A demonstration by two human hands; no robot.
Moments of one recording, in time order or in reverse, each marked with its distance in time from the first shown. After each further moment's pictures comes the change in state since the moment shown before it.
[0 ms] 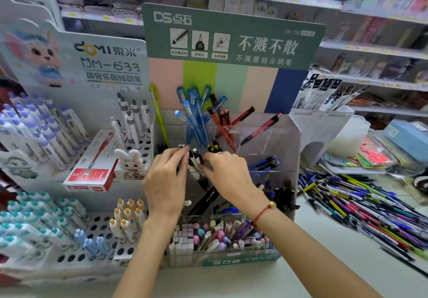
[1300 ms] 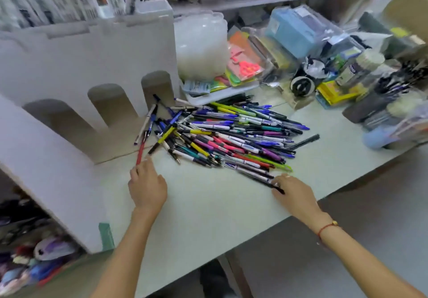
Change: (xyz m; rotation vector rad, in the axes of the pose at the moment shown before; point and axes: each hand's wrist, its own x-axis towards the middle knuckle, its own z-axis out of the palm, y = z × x) left_hand -0.181 0.205 0.331 0.285 -0.909 -0.208; right_hand -0.376 0.479 0.037 0.017 -0.449 0.787
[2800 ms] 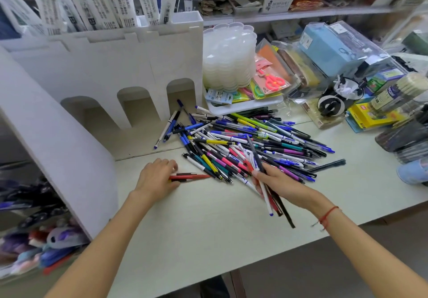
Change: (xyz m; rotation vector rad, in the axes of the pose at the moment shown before) left_hand 0.034 -0.004 -0.032 0.359 -0.140 0.403; right_hand 0.062 -0.071 -0.061 0.955 -0.549 -0.077
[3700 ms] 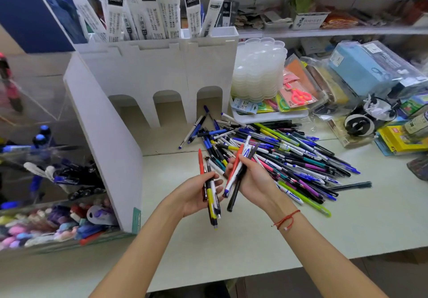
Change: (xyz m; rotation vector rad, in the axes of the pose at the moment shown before) left_hand -0.050 0.067 -0.058 -1.960 -0.450 -0.657; right_hand 0.033 -0.068 0.087 1.174 0.004 0.038
